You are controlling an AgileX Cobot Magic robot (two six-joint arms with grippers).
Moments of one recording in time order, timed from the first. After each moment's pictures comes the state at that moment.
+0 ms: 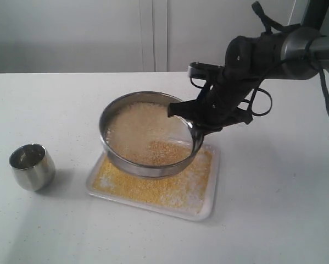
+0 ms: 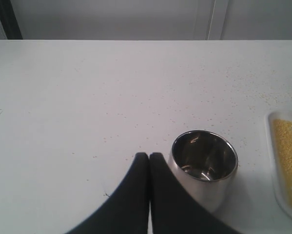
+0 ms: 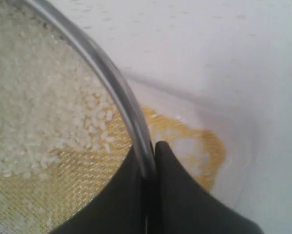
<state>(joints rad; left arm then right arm) -0.04 0.69 -0.10 0.13 -0.23 -0.18 0.41 1.98 -1.42 0.22 0.71 0.14</state>
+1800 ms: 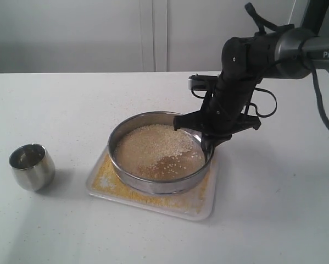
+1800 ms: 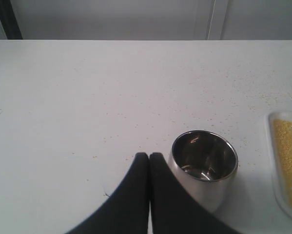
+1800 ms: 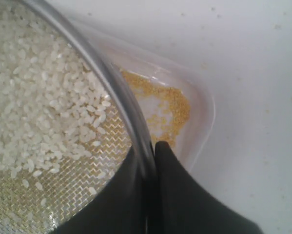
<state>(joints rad) -0.04 0.69 -0.10 0.13 -0.23 -0.18 0.40 2.01 -1.46 0.13 0.87 0.19</state>
